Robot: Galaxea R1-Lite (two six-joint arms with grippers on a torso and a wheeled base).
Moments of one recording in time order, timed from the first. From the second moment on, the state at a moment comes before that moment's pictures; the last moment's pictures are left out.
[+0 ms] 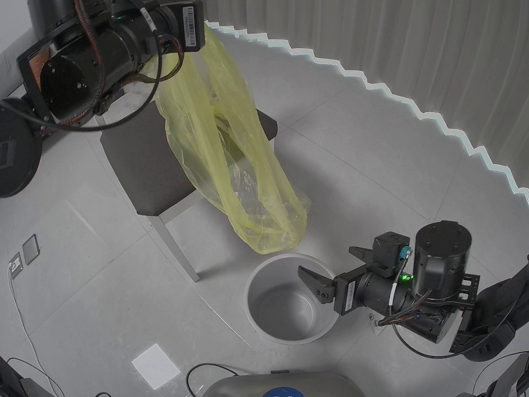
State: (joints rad) left arm -0.67 1.62 -1.45 -0.48 0.45 0.24; right arm 0.82 1.75 -0.53 -0.92 -0.27 0.25
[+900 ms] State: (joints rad) left arm -0.66 1.58 -1.44 -0.48 0.45 0.23; right arm 0.88 1.99 -0.73 -0.99 -0.36 0.32
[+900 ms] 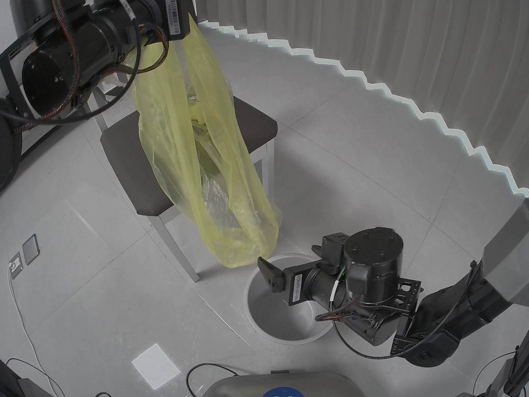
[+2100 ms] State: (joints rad) left arm -0.66 1.57 -1.43 -0.48 0.45 0.22; right arm 0.92 2.08 -0.86 -0.99 -0.41 0.37
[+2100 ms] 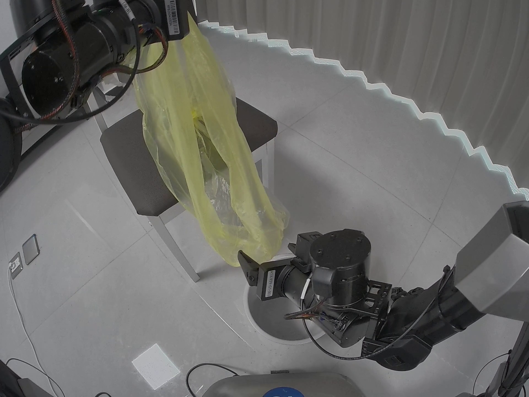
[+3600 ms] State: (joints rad) left arm -0.68 1.35 -1.03 -0.47 0.44 0.14; right arm 0.86 1.69 -0.41 -0.91 -0.40 0.29
